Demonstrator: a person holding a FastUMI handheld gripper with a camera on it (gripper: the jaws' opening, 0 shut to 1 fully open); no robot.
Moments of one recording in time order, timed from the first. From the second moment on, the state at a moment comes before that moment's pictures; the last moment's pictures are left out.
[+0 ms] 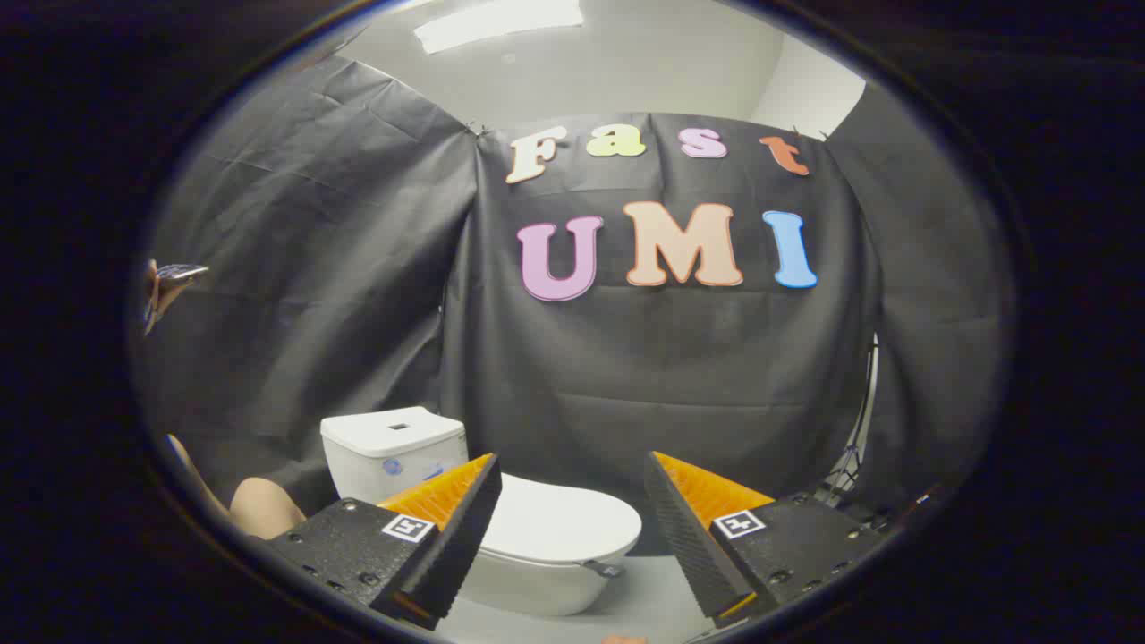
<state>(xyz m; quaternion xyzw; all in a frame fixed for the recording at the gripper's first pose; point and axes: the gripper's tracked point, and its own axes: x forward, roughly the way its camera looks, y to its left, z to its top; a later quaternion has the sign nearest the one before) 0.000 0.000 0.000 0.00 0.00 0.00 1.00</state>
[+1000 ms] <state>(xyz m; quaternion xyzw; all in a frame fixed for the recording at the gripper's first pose) -0.024 -0.034 -0.042 0.04 0.04 -0.06 1.00</state>
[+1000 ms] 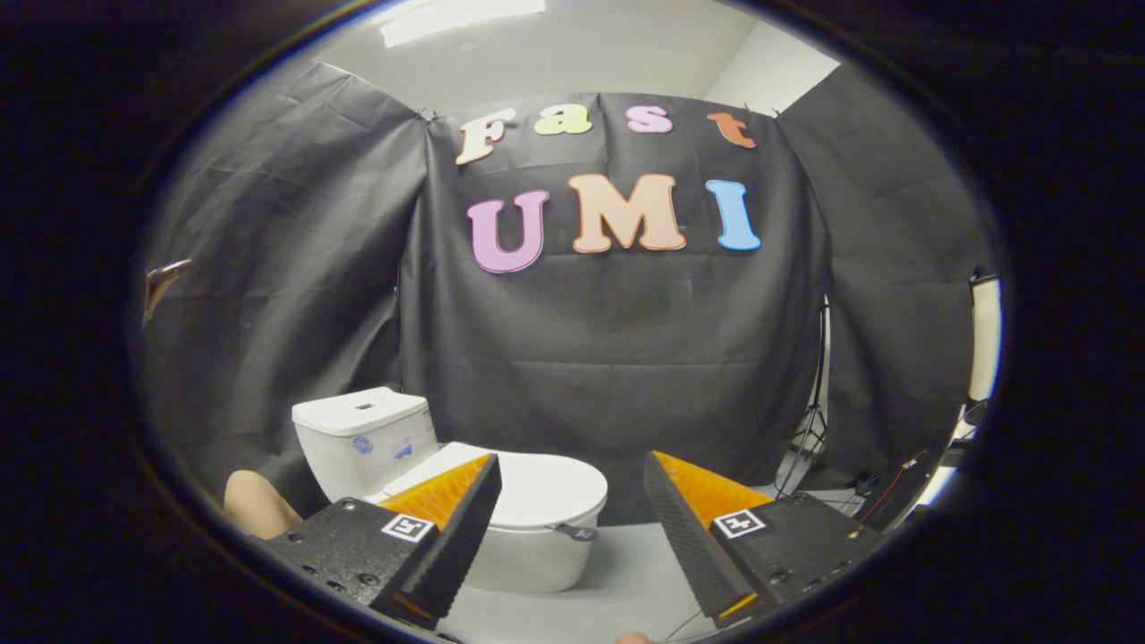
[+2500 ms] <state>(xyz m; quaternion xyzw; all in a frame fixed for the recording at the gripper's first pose) 0.207 -0.063 -0.251 0.45 0.32 -0.06 0.83</state>
